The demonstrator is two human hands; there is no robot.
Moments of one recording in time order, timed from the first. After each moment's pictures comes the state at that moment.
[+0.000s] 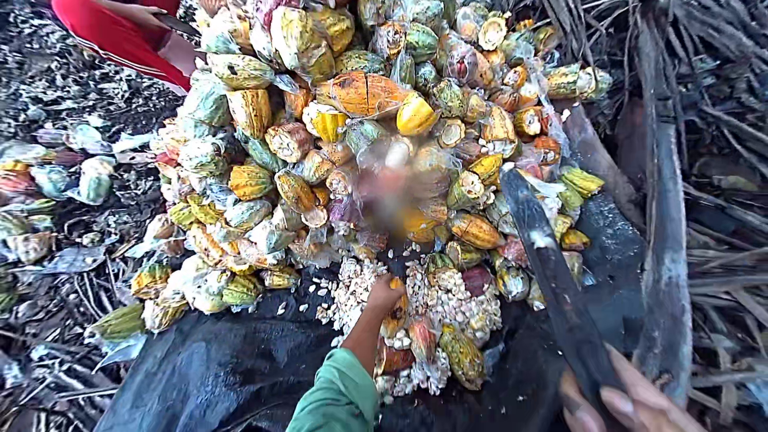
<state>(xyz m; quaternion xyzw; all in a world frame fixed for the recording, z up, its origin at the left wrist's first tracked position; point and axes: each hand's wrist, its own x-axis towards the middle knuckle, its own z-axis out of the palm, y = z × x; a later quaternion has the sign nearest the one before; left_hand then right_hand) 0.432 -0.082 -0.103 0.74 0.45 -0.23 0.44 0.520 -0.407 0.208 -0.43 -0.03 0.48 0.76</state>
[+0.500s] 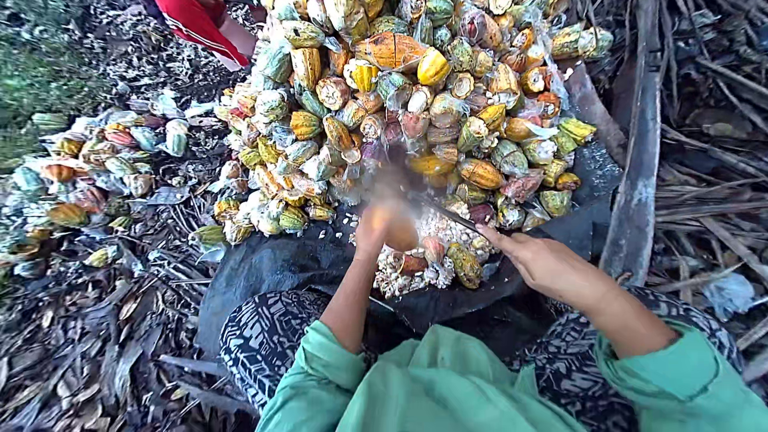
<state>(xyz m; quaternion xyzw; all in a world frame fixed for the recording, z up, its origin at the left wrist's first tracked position) 0.305 -0.135 0.054 0.74 0.39 0.20 0.51 0.487 -0.425 0.186 -0.79 -0.58 0.20 0.08</state>
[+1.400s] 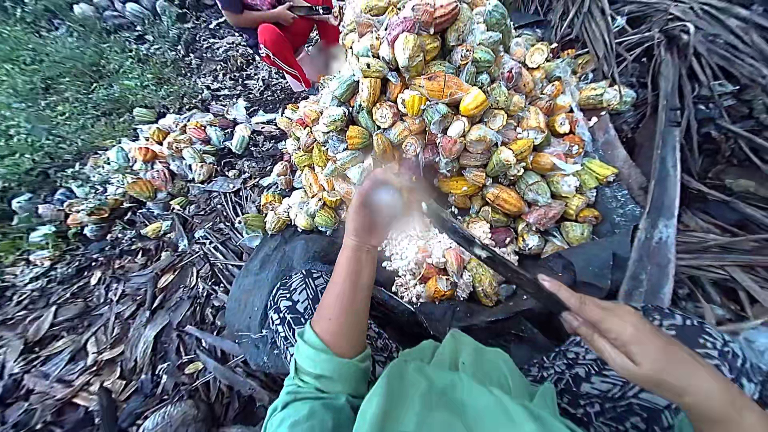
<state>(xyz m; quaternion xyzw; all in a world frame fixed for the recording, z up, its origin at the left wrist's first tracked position) 0.258 -0.134 0.205 0.41 0.11 0.31 0.85 0.438 -0.498 0.212 -0.68 -0.65 0.11 0.33</state>
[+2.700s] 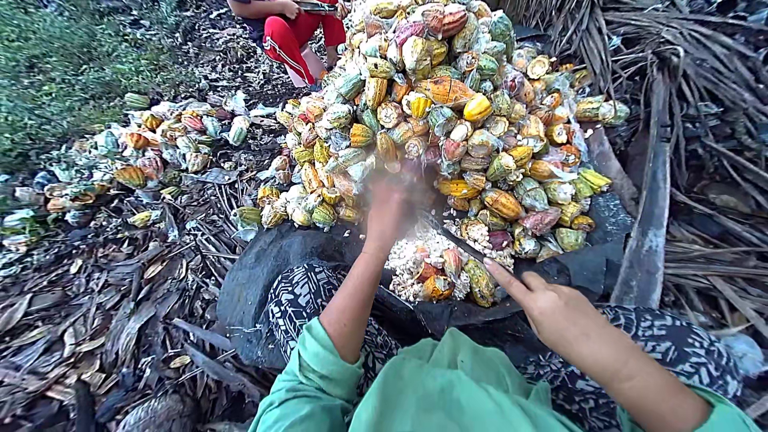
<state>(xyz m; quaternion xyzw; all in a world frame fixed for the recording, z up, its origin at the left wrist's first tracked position) 0.256 -0.146 0.172 0.77 0.28 0.36 0.45 0.385 -0.435 0.220 -0.76 -0.64 -0.05 0.08</state>
